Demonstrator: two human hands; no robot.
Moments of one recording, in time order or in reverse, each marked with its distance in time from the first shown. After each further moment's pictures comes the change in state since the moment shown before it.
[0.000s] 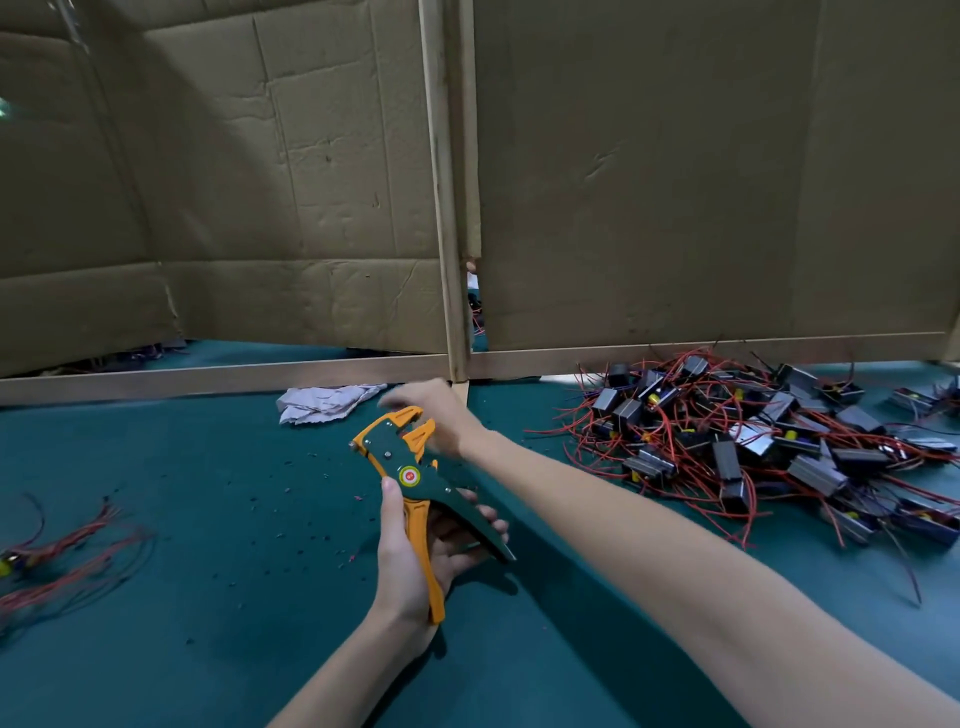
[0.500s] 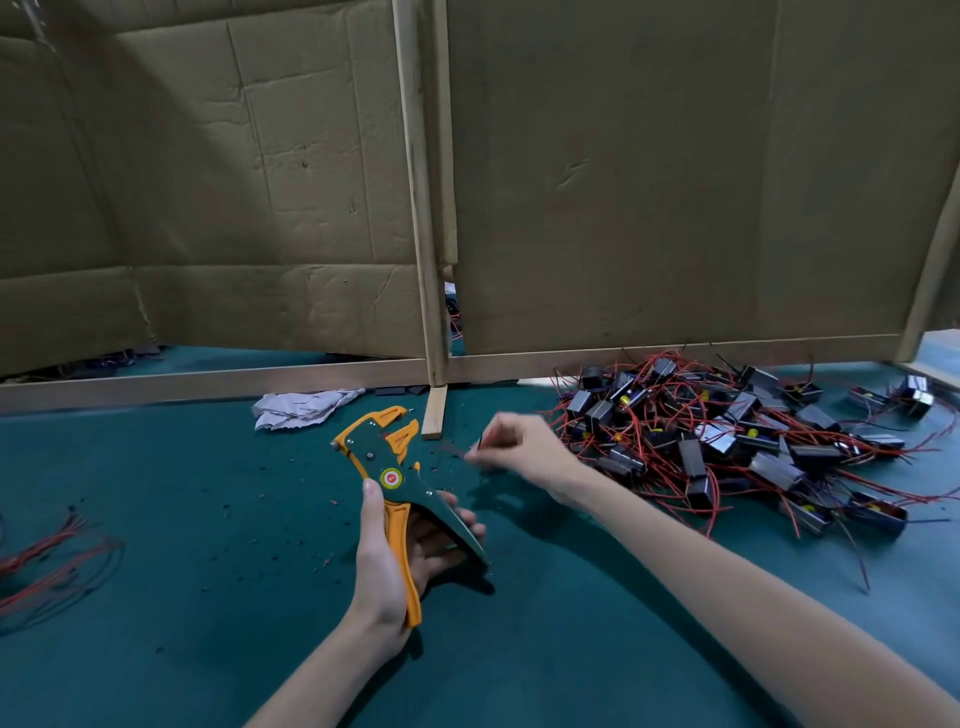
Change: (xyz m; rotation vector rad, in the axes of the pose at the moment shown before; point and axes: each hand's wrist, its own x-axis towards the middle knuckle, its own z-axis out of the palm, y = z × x) left_hand -0.007 0.002 0.001 0.118 -0.053 0.049; right_hand -0.099 0.056 -0.057 0.518 0.070 0.240
